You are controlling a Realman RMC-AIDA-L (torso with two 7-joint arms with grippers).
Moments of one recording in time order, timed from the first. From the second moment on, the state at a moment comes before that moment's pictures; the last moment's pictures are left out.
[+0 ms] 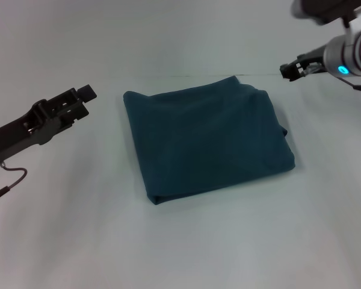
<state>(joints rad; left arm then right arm) -0.43 -2.14 0.53 0.72 1.75 1.45 -2.17 0.92 2.05 -1.13 -0.67 -2.78 -0.64 2.58</state>
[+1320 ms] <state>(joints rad) -0.50 -2.12 0.68 0.75 1.93 1.46 -2.51 0.40 1.91 -0.57 -0.64 -1.96 -1.64 2.23</state>
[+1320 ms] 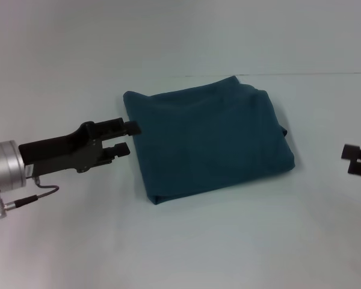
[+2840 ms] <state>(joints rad) -0.56 -2.16 0.74 0.67 2.09 1.34 -2.71 0.42 1.89 -0.51 -0.60 -2.01 -1.66 2.15</state>
